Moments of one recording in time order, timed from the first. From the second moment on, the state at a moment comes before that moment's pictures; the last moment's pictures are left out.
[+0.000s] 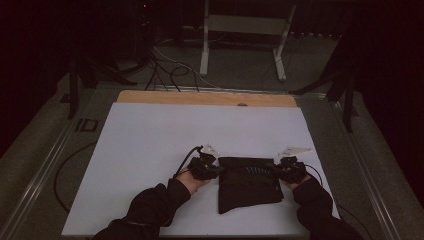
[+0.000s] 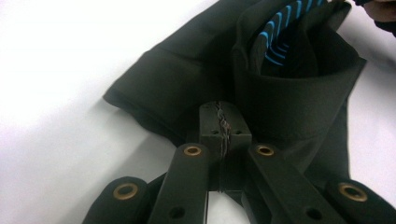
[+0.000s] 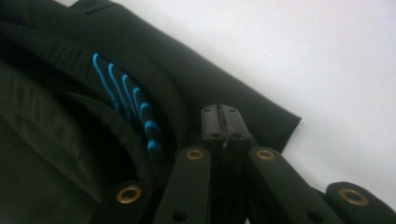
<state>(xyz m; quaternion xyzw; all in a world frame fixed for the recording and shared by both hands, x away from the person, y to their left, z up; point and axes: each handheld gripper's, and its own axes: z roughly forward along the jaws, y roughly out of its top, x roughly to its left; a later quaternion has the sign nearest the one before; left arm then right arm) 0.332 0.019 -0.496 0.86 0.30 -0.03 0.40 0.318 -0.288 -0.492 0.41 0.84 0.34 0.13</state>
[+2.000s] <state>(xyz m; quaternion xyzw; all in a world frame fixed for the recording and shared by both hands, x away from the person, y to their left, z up) 0.279 0.012 -0.493 0.90 0.22 -0.04 0.37 0.240 -0.276 -0.499 0.36 0.87 0.32 0.09</state>
